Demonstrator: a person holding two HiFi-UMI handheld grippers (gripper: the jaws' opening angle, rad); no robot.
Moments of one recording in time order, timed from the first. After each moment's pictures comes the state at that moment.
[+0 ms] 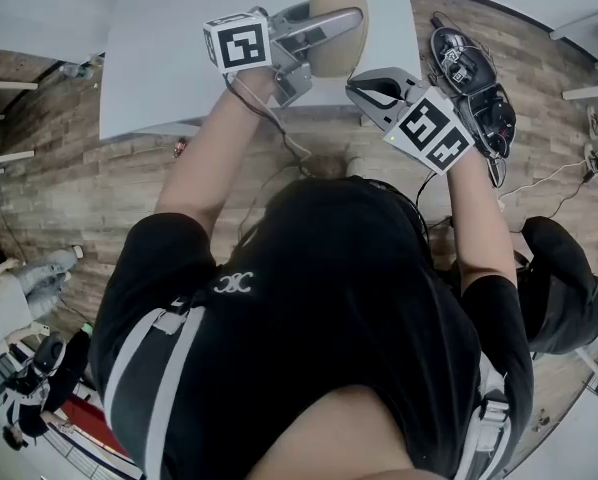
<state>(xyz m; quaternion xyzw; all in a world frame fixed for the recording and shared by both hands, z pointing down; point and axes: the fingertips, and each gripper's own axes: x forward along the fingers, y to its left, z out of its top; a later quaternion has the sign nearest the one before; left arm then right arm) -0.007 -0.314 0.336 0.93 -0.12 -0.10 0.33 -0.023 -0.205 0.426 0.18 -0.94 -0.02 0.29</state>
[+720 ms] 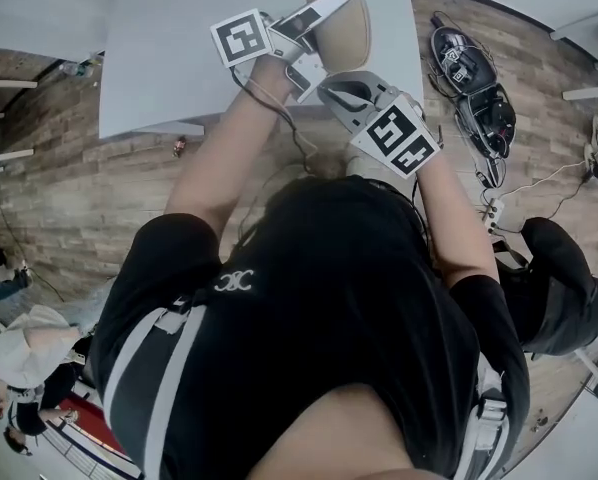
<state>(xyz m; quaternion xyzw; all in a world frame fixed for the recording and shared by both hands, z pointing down) -0.014 -0.339 0.325 0.84 -0.11 -0.26 0.46 -0.069 -0.209 0.433 0.21 -0.95 -0.01 0.24</state>
